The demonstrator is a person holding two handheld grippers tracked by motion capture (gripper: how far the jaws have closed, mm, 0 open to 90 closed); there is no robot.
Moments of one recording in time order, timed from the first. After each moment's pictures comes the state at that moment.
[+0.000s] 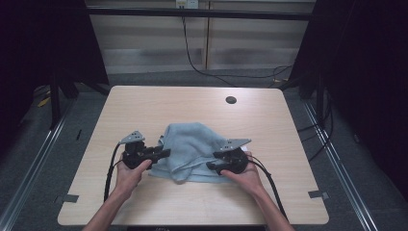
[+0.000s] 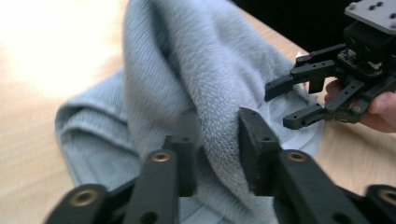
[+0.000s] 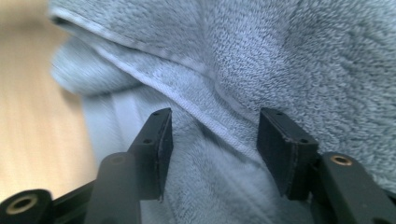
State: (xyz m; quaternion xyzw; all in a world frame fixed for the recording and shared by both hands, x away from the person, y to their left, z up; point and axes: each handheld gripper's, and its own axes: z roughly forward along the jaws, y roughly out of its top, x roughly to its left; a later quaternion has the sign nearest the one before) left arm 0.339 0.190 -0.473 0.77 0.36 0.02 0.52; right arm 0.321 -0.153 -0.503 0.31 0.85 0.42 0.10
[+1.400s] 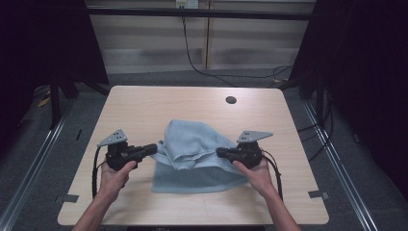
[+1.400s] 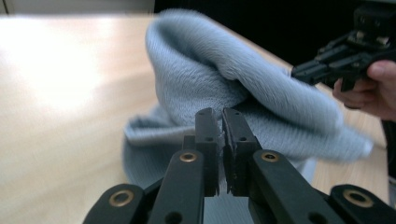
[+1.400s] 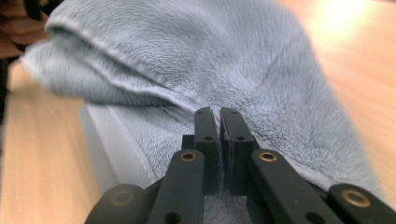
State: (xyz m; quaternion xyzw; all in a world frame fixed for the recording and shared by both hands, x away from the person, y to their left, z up) left arm 0.320 0.223 -0.431 0.74 0.34 0.05 0.58; right arm 0.304 -0.182 -0.441 0.33 0.79 0.50 0.09
